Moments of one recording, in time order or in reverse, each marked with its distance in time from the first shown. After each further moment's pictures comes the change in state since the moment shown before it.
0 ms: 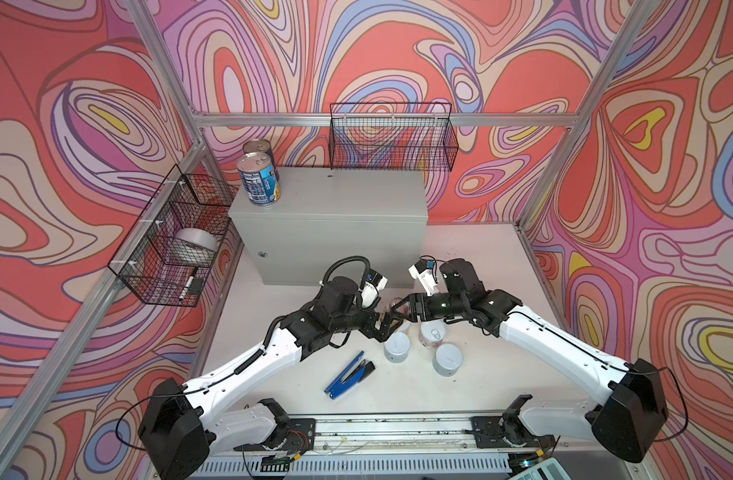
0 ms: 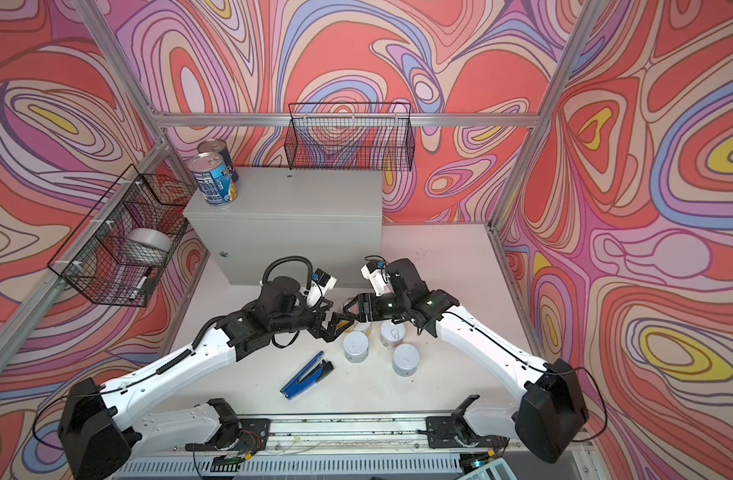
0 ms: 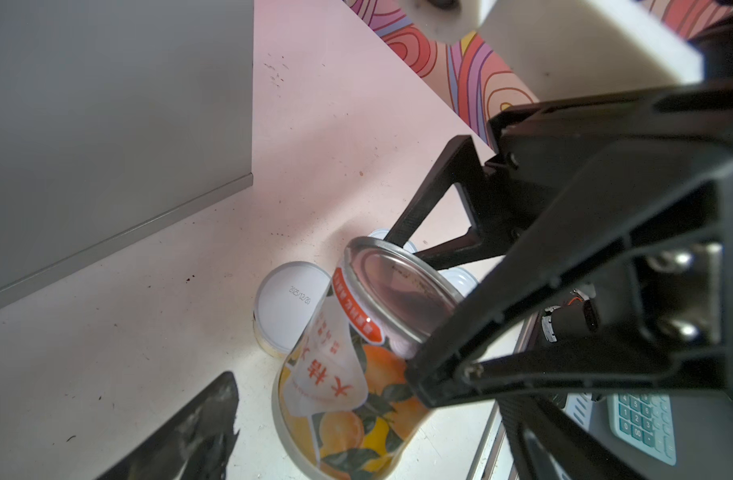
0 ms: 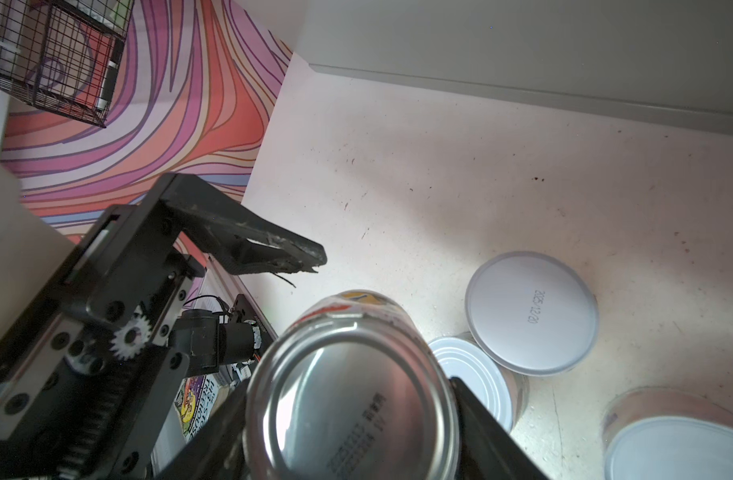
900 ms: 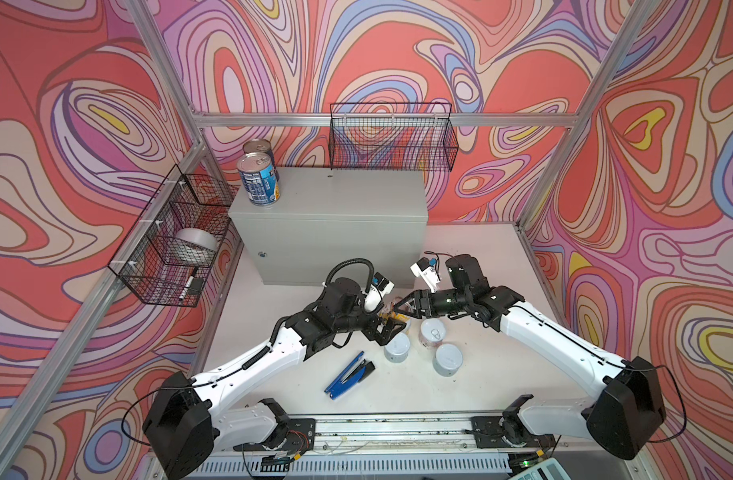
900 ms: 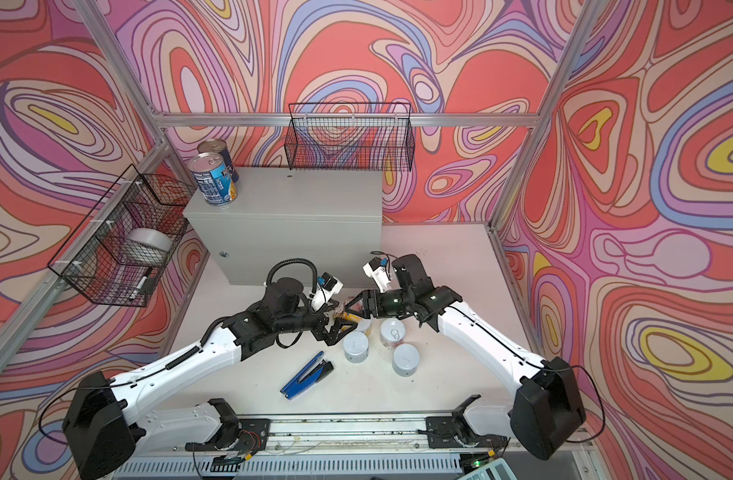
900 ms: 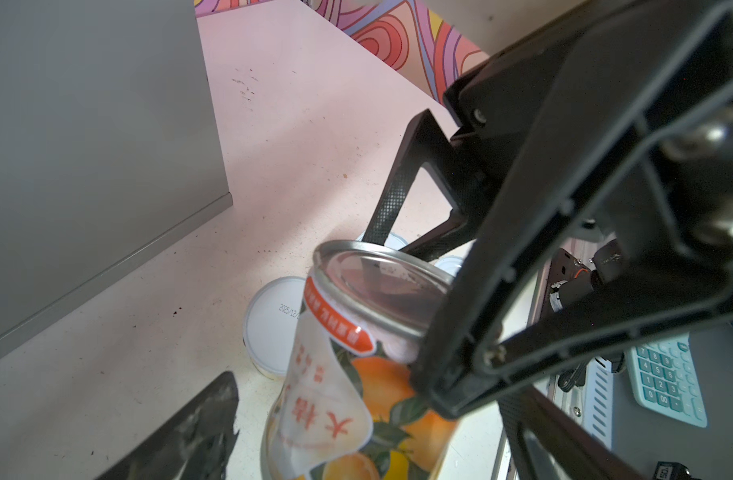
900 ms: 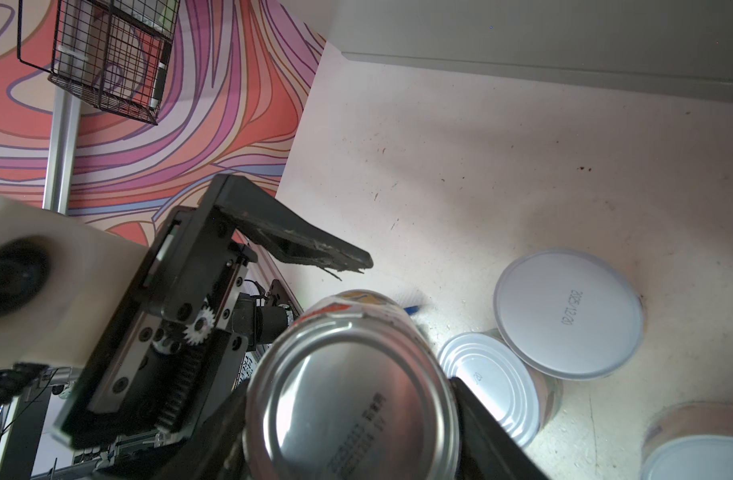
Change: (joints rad) left arm 0.000 0.037 -0.029 0.072 0.045 0.130; right arm -0.071 0.021 0.001 0.011 -0.165 -0.001
